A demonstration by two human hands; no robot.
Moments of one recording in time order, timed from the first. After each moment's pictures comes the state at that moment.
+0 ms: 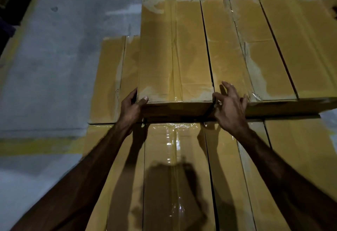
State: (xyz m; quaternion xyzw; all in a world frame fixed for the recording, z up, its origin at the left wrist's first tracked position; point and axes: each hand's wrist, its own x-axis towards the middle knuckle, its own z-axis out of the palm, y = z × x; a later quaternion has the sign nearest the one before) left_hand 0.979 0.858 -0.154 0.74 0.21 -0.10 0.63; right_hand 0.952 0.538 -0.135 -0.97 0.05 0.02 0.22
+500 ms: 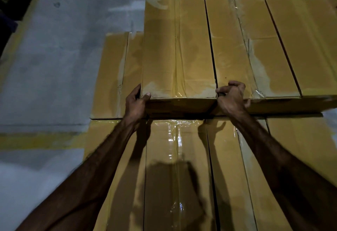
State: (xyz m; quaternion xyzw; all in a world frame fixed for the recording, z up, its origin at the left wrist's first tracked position) left_hand 0.973 0.851 -0.153 0.70 0.24 -0.09 0.66; right_hand 0.973 0.557 -0.124 -0.89 0.25 0.04 0.38
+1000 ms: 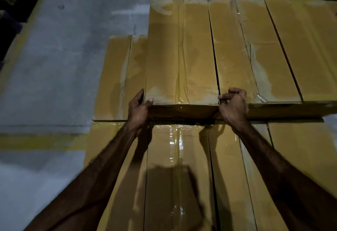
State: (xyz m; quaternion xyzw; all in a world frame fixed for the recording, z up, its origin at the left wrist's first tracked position) left_hand 0.964 0.849 -0.150 0.70 0.24 -0.09 0.66; right_hand 0.965 0.559 -0.135 -0.88 0.23 -0.01 0.42
